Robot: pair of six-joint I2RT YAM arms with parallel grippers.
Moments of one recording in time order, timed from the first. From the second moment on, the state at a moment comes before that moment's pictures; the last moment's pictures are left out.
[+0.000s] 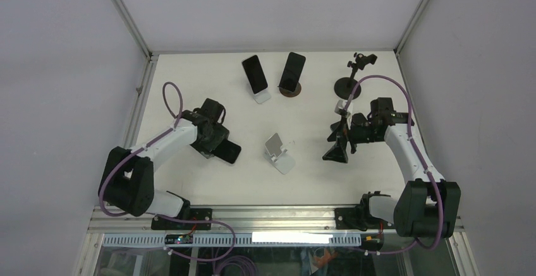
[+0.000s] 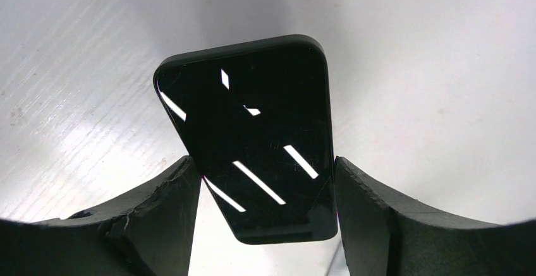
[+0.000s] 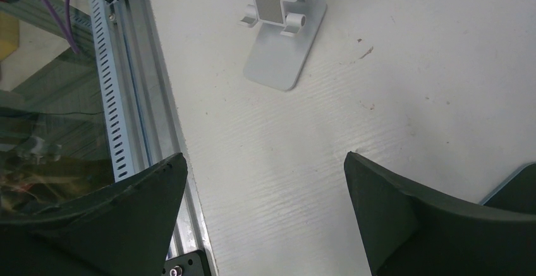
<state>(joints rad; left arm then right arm) -0.42 1.44 0.88 -0.78 -0.29 -1.35 -0.02 1.20 0.86 -1.04 -1.08 -0.95</state>
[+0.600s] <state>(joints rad) -0.45 1.24 0.88 -0.64 -0.17 -1.13 0.22 1.23 1.03 -0.93 -1.18 -0.68</state>
